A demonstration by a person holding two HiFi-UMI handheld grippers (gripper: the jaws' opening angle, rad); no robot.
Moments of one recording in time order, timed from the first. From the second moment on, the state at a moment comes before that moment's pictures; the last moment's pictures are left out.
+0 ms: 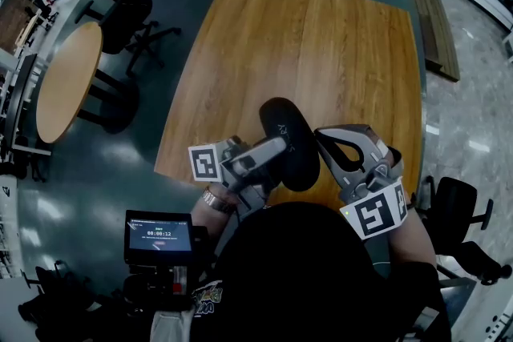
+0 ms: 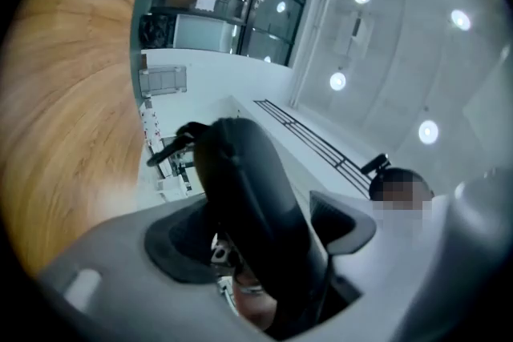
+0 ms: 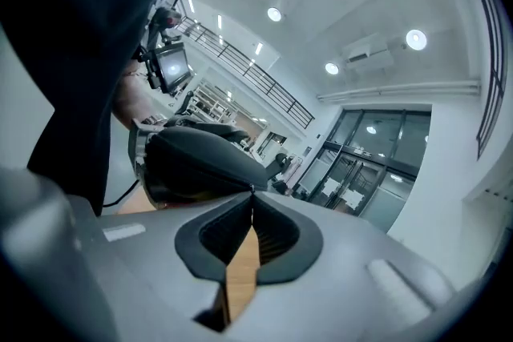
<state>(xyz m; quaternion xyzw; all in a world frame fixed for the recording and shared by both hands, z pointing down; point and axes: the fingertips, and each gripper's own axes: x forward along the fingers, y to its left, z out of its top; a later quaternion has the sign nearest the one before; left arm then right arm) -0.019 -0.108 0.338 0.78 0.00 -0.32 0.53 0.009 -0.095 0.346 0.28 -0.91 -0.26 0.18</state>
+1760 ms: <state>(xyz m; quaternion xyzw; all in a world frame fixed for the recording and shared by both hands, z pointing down) -0.039 -0.142 0.331 0.84 -0.14 -0.35 0.39 0.021 -0.111 0.358 0.33 -0.92 -0.15 0.15</state>
